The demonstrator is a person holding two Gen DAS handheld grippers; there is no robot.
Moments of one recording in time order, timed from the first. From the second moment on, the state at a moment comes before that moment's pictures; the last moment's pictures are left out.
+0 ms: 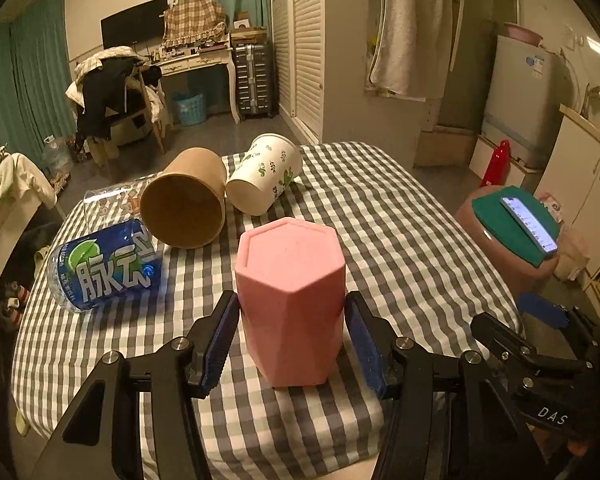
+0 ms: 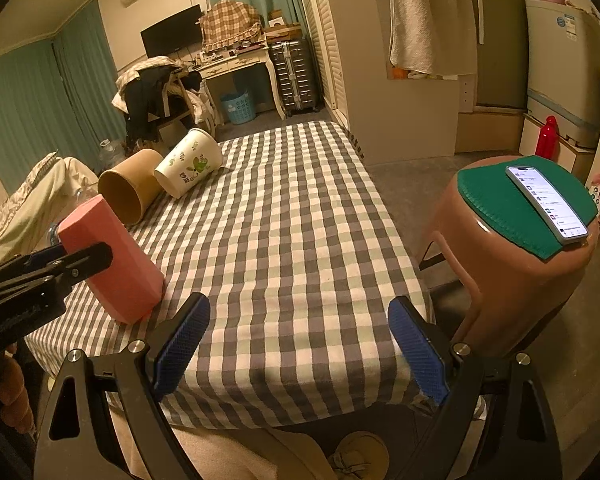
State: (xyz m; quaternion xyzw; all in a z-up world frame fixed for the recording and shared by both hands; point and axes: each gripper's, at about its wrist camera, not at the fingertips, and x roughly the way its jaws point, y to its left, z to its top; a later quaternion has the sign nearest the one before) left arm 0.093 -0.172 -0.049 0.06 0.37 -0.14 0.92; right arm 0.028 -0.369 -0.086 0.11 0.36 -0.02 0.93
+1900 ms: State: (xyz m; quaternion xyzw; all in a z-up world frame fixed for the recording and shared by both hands) left arm -0.032 -0.033 0.041 -0.03 0.21 -0.01 0.98; right arm -0.074 -0.281 0.045 0.01 0.21 0.03 0.98
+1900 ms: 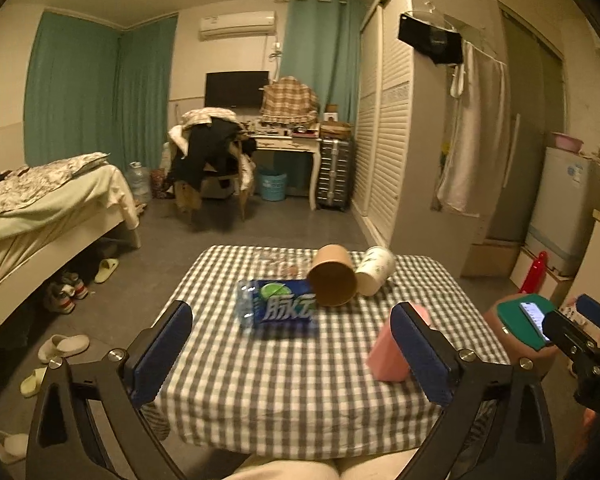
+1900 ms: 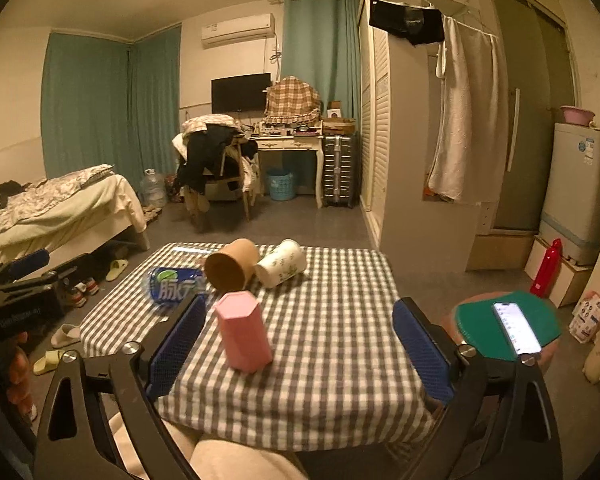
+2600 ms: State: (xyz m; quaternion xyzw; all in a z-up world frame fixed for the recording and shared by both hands) left arm -0.043 -0.024 0.010 -0.03 0.22 0.01 0.98; right arm -0.057 -0.279 0.010 0.01 0.20 0.02 0.98
